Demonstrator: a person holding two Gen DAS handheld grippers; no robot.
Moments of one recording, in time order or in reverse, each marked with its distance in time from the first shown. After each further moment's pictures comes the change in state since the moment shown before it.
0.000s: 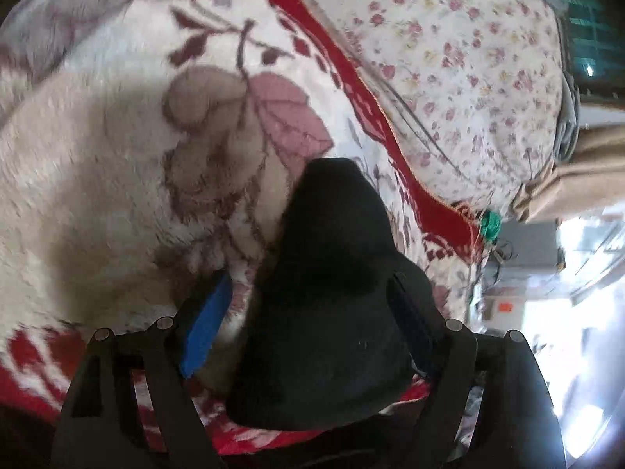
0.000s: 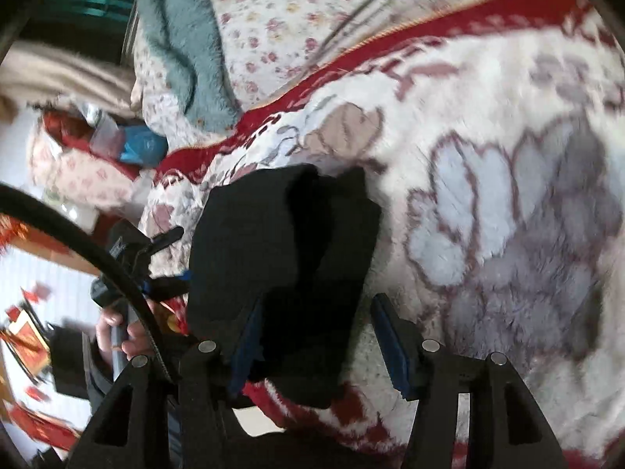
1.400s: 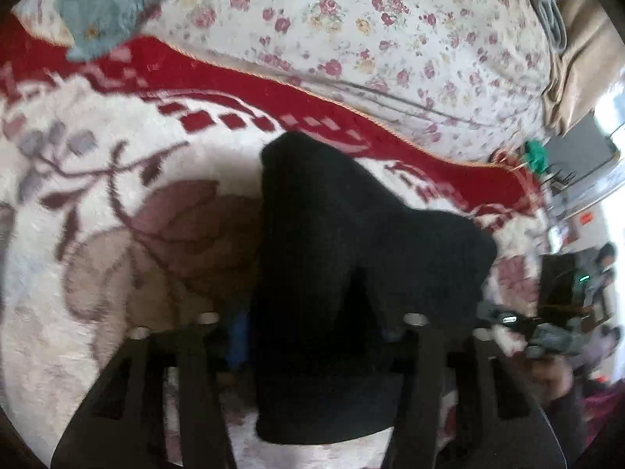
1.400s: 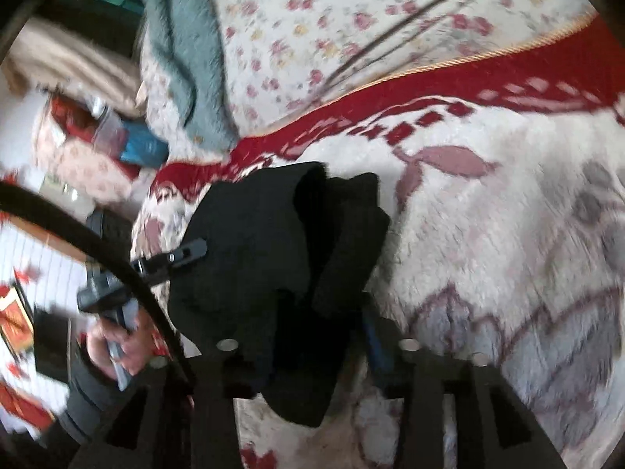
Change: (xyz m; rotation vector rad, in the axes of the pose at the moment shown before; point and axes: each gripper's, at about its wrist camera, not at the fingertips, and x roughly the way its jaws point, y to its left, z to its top) left arm 0.050 -0.078 0.022 0.479 -0.086 0.265; right arm 0.018 -0.013 0.079 -0.101 -0.035 -0.039
